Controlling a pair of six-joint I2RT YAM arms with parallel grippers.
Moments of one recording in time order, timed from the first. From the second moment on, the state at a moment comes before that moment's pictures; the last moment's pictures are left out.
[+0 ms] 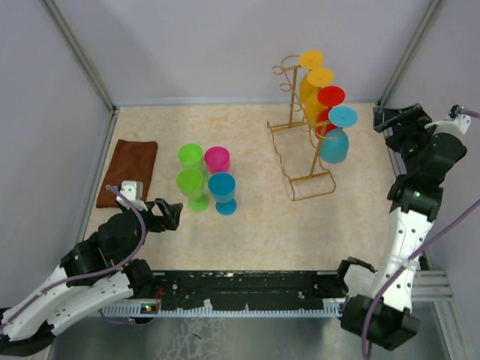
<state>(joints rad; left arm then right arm) -0.99 0.33 0.68 -0.67 -0.67 -0.51 -0.40 0.88 1.08 -0.17 -0.33 0.68</state>
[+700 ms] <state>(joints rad) -0.99 0.33 0.68 -0.67 -0.67 -0.50 -0.44 1.11 1.09 -0.11 -0.83 0.84</state>
